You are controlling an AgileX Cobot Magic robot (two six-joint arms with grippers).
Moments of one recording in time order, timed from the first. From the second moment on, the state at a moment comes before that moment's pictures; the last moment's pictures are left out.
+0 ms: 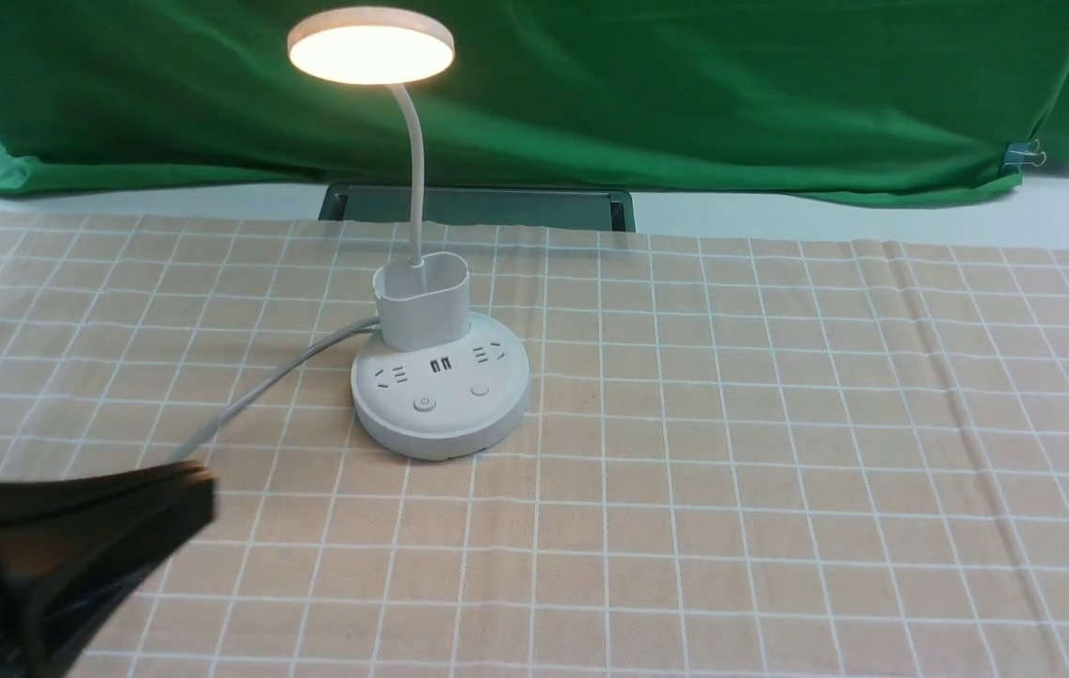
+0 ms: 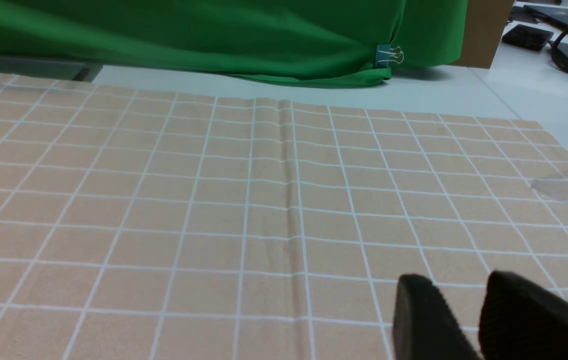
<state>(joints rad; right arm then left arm) -0.06 0.00 0.01 0.08 0.24 -0.15 -0.60 0.41 -0.48 -0.35 0.35 0.42</state>
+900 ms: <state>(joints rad) -0.06 0.00 0.01 0.08 0.24 -0.15 -0.52 0.23 -0.36 -0.18 0.26 0.22</state>
